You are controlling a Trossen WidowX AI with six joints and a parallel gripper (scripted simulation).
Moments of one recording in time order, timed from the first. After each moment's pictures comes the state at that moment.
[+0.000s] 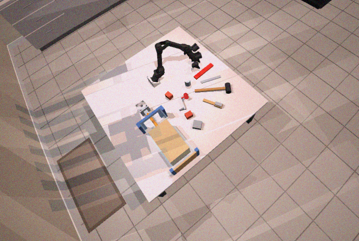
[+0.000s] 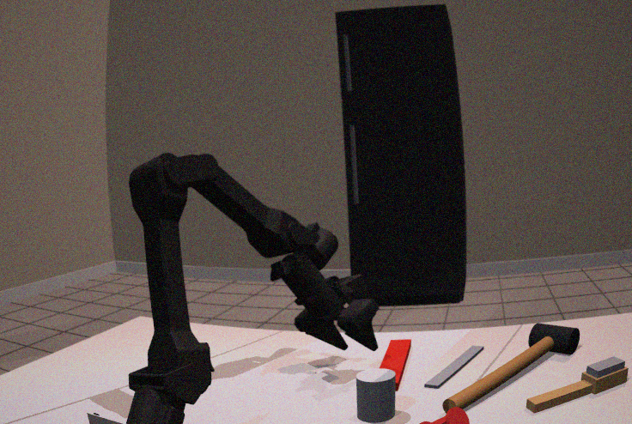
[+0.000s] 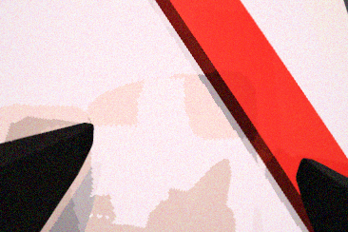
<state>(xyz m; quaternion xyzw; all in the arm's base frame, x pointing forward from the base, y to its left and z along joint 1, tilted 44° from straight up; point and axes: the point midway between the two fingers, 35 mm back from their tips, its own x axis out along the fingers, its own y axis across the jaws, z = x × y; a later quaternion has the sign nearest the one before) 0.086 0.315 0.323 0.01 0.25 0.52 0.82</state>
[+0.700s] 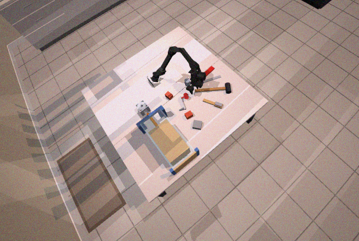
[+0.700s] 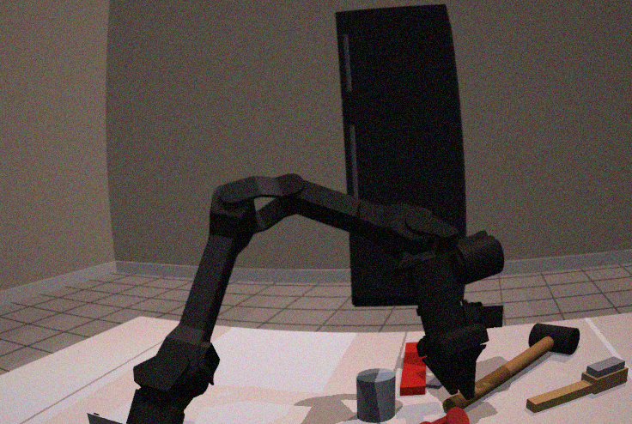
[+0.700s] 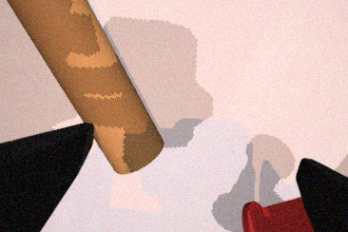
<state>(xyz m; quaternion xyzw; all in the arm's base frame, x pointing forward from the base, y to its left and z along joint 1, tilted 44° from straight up) 0.315 0.201 0.183 0.03 0.55 0.30 0.78</state>
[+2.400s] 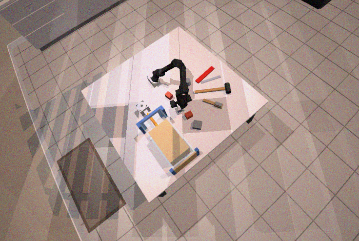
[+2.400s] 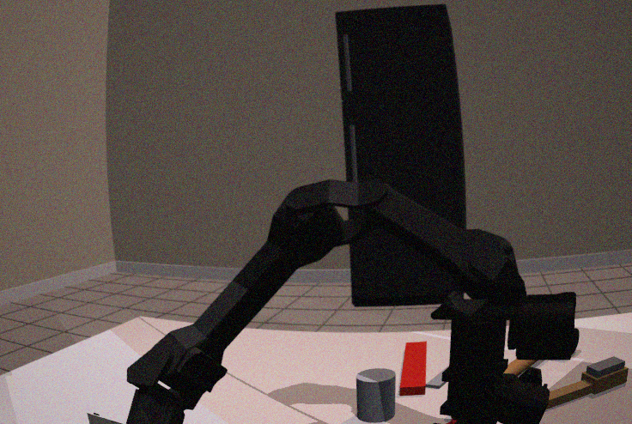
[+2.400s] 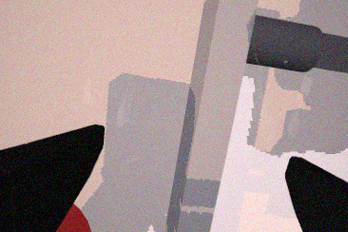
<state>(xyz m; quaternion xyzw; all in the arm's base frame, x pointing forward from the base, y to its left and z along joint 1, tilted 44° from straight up) 0.366 0.097 0.041 0.29 0.71 0.21 0.60</state>
